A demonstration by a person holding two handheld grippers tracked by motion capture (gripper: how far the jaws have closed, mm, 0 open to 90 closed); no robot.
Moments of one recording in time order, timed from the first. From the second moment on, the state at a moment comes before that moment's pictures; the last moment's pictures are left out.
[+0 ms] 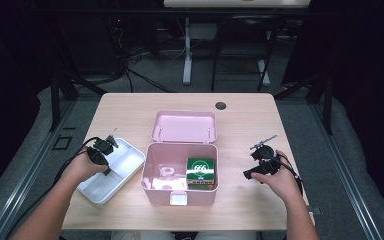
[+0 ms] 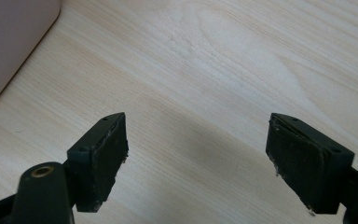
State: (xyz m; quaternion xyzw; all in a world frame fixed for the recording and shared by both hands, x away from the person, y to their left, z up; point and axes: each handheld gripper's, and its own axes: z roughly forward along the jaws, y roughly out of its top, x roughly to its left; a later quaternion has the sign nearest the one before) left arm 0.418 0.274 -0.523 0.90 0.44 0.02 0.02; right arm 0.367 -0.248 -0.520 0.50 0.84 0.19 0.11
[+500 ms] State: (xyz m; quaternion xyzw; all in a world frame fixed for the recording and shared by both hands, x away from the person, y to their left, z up) left arm 0.404 0.270 -0.481 0.91 0.41 0.04 0.04; right arm 0.366 -0.250 -0.521 0.50 0.84 0.18 0.11
